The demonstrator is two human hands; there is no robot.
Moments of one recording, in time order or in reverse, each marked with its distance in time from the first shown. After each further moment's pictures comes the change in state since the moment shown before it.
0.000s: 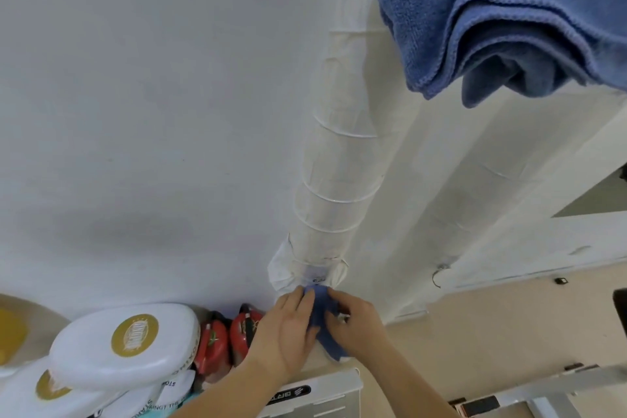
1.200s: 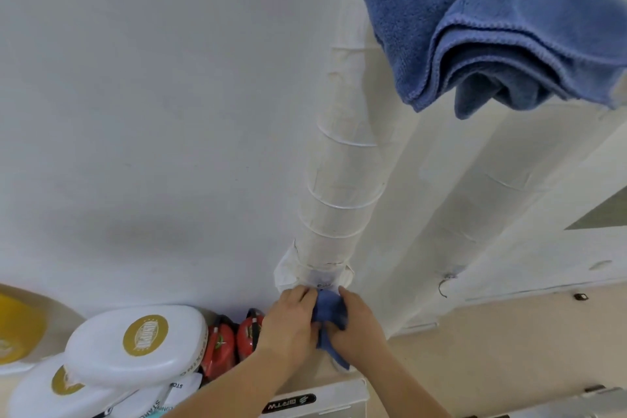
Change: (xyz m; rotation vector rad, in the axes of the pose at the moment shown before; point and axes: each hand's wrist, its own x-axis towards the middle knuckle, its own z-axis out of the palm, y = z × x) left_hand 0.017 0.013 -0.009 -0.130 0.066 -0.163; right_hand 0.005 0.000 0.006 -0.088 -0.026 0.045
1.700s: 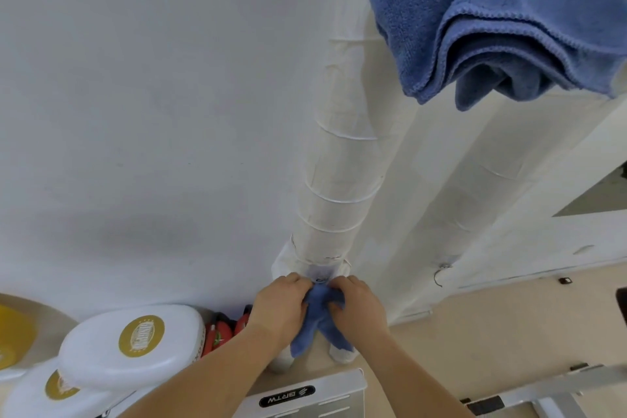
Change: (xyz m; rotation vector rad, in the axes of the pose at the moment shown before) left_hand 0.018 -0.011 -0.026 0.134 -0.064 0.081; right_hand 0.011 -0.012 -0.011 -0.264 0.140 -0.123
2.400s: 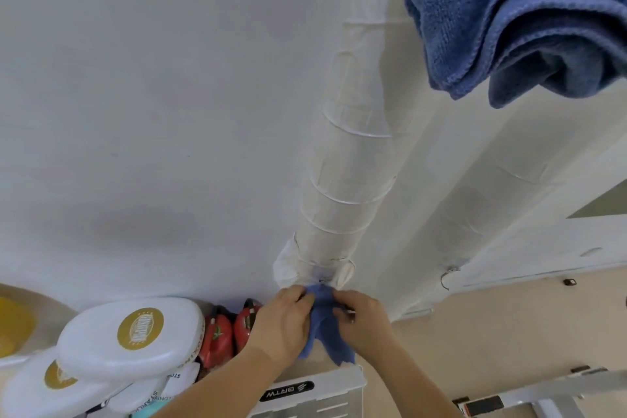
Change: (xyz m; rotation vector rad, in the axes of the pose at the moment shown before) left_hand -0.013 -0.015 0.045 0.021 0.053 0.098; right_hand -0.008 0.012 0.008 0.228 -0.070 0.029
